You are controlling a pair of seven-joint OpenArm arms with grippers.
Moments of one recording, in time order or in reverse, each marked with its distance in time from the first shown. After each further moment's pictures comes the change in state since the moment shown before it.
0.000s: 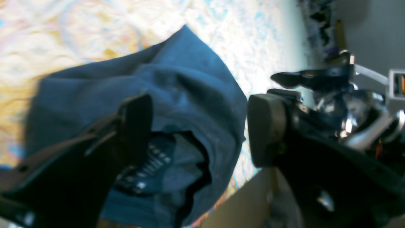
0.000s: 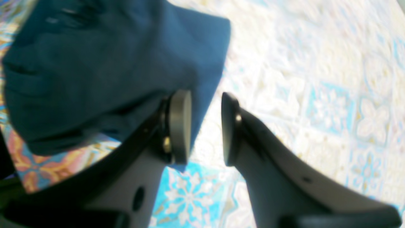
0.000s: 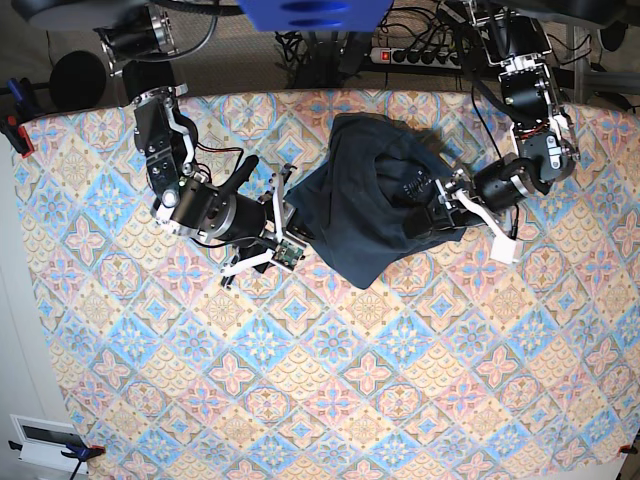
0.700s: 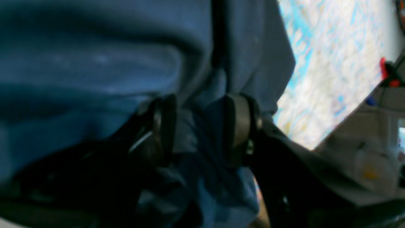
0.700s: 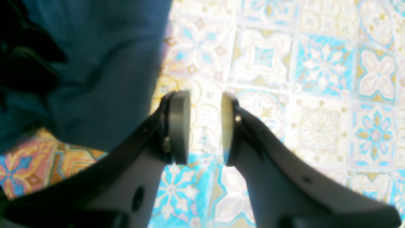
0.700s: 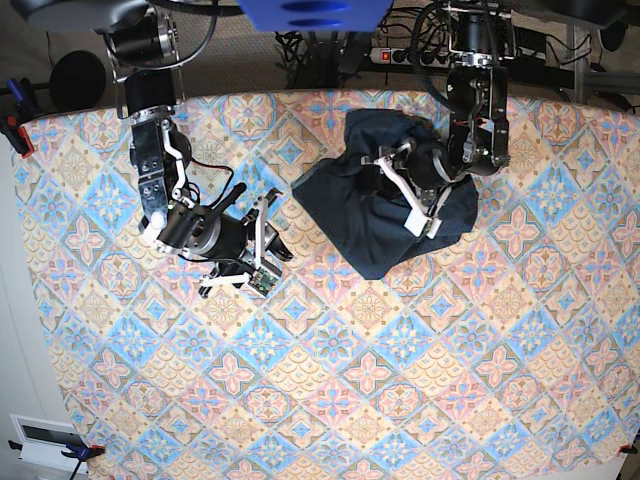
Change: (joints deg) left arm 2.1 1.4 18.6 -6.4 26.6 -0.4 -10.9; right arm 2.6 -1.9 6.0 -7.4 -0.2 0.1 -0.5
